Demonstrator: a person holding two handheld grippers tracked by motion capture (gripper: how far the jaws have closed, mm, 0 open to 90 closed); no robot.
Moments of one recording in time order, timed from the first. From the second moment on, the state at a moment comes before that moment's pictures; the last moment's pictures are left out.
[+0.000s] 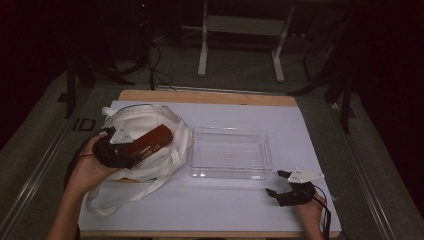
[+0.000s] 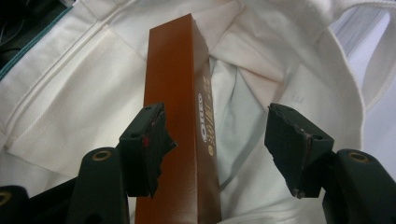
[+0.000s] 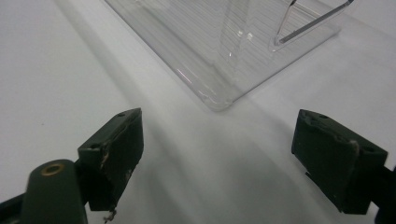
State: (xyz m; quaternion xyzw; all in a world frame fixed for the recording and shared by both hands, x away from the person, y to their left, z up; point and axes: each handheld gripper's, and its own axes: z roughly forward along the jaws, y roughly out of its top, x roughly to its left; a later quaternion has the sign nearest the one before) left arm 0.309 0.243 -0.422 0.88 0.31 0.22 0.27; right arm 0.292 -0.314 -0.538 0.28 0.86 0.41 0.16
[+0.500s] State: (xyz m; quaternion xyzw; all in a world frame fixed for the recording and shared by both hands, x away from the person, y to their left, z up) left arm 0.323 0.250 -0.427 0.89 0.32 0.20 0.25; right arm 0.292 -0.314 -0.538 0.27 0.86 0.41 0.16
